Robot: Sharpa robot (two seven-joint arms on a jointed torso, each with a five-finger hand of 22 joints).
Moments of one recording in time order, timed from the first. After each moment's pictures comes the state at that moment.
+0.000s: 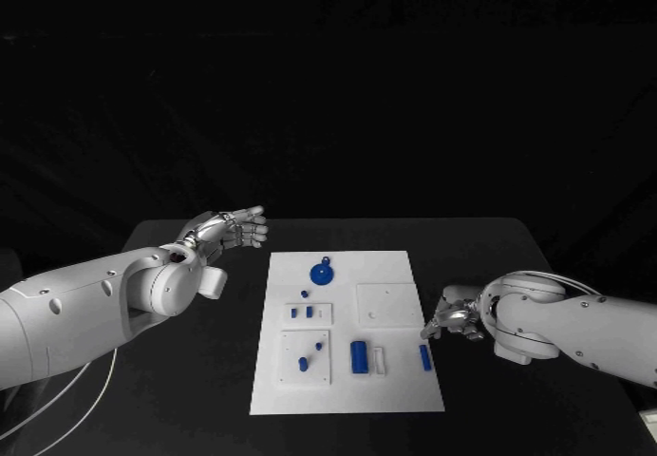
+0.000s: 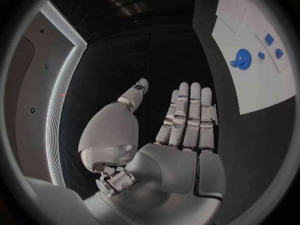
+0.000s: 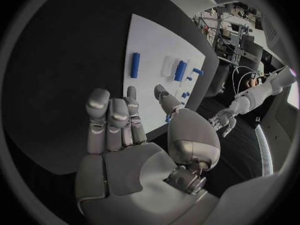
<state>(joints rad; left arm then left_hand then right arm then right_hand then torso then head) 1.25 -0.77 -0.16 1.26 -0.01 -0.20 0.30 0.91 -0.13 0.41 -0.17 0.05 0.87 0.17 0.25 0.52 1.20 0.12 0.07 0.13 0.90 0.12 0.40 0.50 0.07 0.68 0.02 0.55 1.20 1.16 -0.97 -0.18 1.54 -1.16 0.02 -0.51 0.71 -0.11 0.56 -0.27 0.05 0.99 0.10 0.29 0.58 1.13 -0.02 1.12 1.19 1.31 -0.12 1.24 1.03 0.18 1.29 -0.08 1.01 1.31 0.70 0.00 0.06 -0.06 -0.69</state>
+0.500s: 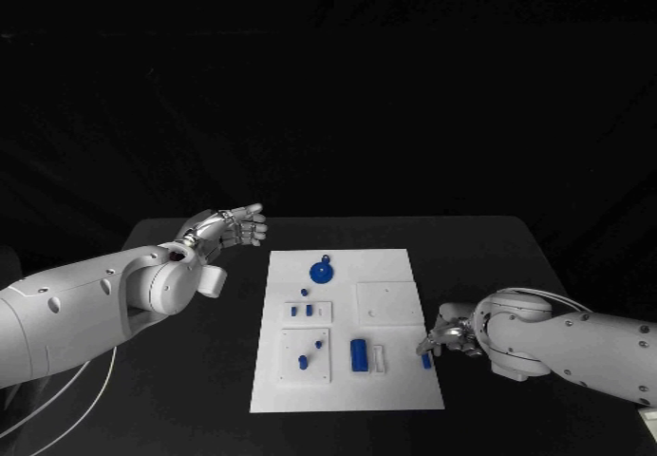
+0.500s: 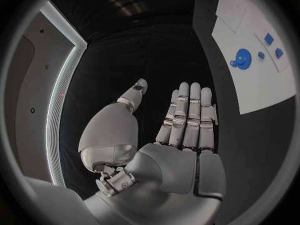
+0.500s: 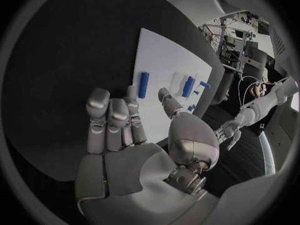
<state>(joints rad) 1.25 -0.77 -0.16 1.26 -0.01 -0.20 0.30 0.90 -0.13 0.41 -0.16 0.05 0.87 0.17 0.25 0.52 1.20 0.12 0.07 0.13 0.90 0.12 0.39 0.50 0.07 0.68 0.02 0.55 1.20 1.09 -0.94 -0.19 1.52 -1.22 0.02 -0.54 0.62 -0.07 0.48 -0.29 0.05 0.99 0.10 0.29 0.59 1.12 -0.02 1.12 1.19 1.31 -0.12 1.24 1.03 0.19 1.28 -0.08 1.01 1.31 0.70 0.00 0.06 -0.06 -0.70</state>
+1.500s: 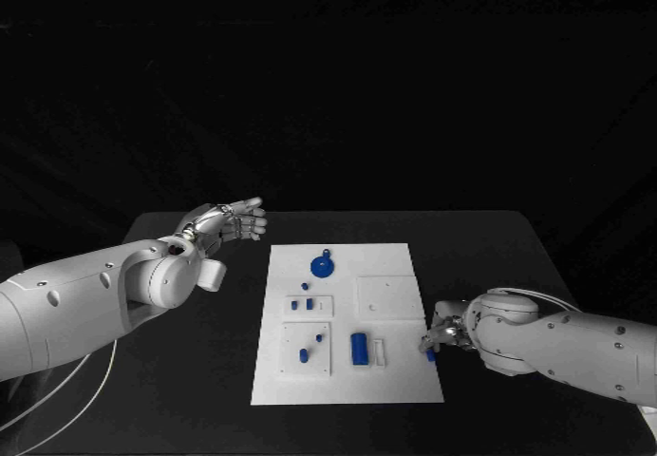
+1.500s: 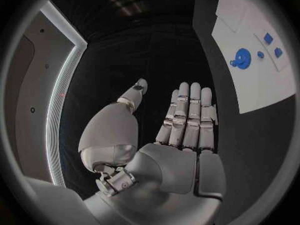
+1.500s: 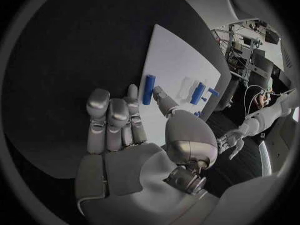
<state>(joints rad) 1.25 -0.77 -0.16 1.26 -0.01 -0.20 0.30 0.90 -0.13 0.41 -0.16 0.05 0.86 0.17 0.25 0.52 1.20 0.12 0.07 0.13 0.90 0.12 0.39 0.50 0.07 0.68 0.02 0.55 1.20 1.05 -0.88 -0.19 1.45 -1.30 0.00 -0.54 0.74 -0.03 0.48 -0.29 0.05 1.00 0.08 0.30 0.61 1.12 -0.02 1.12 1.19 1.30 -0.12 1.24 1.03 0.19 1.27 -0.08 1.01 1.31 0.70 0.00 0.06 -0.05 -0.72</state>
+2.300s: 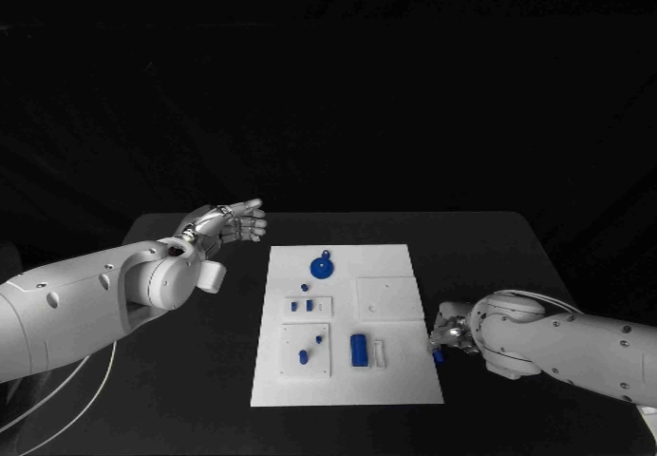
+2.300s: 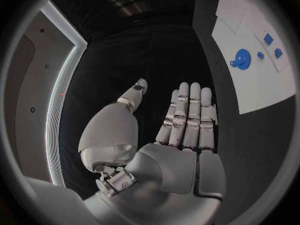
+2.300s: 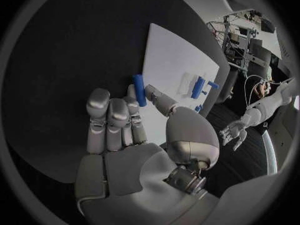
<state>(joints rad) 1.25 -0.77 -0.16 1.26 -0.01 -0.19 0.30 0.90 -0.13 0.41 -0.16 0.05 0.86 0.17 0.25 0.52 1.20 0.12 0.07 0.13 0.90 0.12 0.39 0.51 0.08 0.68 0.02 0.54 1.20 1.05 -0.91 -0.19 1.45 -1.22 -0.03 -0.53 0.80 -0.02 0.78 -0.28 0.10 1.03 0.09 0.28 0.60 1.13 -0.02 1.11 1.18 1.31 -0.12 1.23 1.03 0.20 1.29 -0.06 1.01 1.31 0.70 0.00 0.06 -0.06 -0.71</state>
